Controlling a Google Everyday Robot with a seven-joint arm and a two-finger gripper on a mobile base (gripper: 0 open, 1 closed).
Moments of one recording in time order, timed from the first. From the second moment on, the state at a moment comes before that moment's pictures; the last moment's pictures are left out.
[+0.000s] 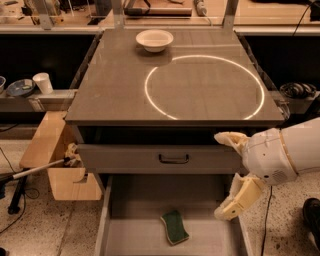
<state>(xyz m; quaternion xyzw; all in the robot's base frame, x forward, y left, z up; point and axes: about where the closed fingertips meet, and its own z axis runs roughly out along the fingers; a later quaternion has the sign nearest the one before) 0.385 -0.123 0.823 -0.57 0.71 0.26 0.32</state>
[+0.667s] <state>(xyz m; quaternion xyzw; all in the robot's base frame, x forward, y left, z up) 0.383 -0.121 0.755 -0.55 0.73 0.26 0.32</state>
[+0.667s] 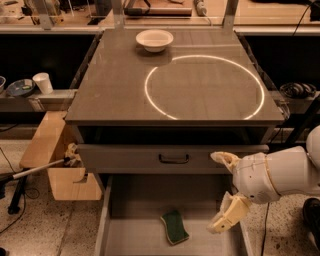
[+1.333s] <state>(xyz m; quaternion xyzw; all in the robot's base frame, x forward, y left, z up) 0.384 -0.121 0.741 -0.54 0.73 0.26 0.32</state>
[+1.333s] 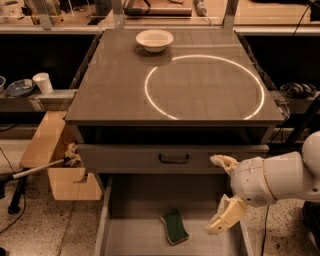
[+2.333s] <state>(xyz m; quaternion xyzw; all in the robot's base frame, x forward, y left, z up) 0.408 -0.112 0.679 -0.52 0.75 0.28 0.30</state>
